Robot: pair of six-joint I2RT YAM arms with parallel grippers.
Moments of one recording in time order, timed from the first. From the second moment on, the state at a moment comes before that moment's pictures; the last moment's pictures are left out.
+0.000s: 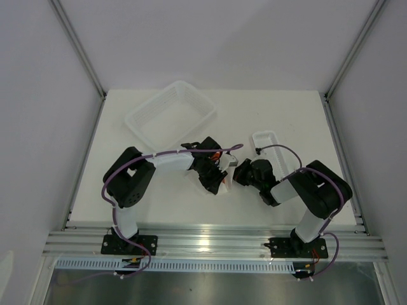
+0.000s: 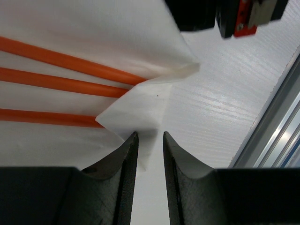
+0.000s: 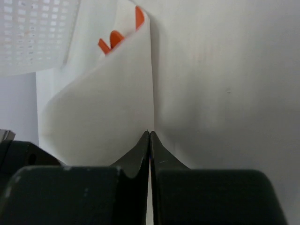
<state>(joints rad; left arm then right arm) -0.77 1.89 1.19 -0.52 0.48 0.19 0.56 1.70 0.39 0.86 -0.08 0.97</state>
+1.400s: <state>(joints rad) -0.76 1.89 1.19 -0.53 0.49 0.19 0.68 1.66 0.42 0.77 -0.03 0.87</state>
